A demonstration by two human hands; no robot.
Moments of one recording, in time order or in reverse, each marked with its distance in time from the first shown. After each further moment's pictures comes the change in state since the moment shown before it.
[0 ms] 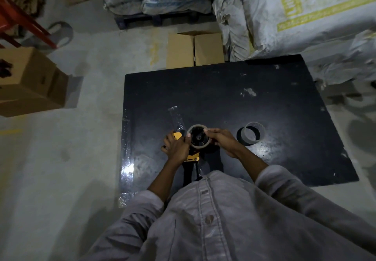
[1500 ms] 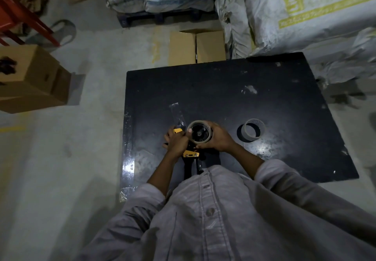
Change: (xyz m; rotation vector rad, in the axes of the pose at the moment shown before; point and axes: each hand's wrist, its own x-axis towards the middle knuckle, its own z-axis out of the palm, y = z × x) left_hand 0.000 -0.002 -0.007 -0.139 -0.054 0.022; right_hand -0.021 -0.009 0.005 -0.680 -0.034 -0.375
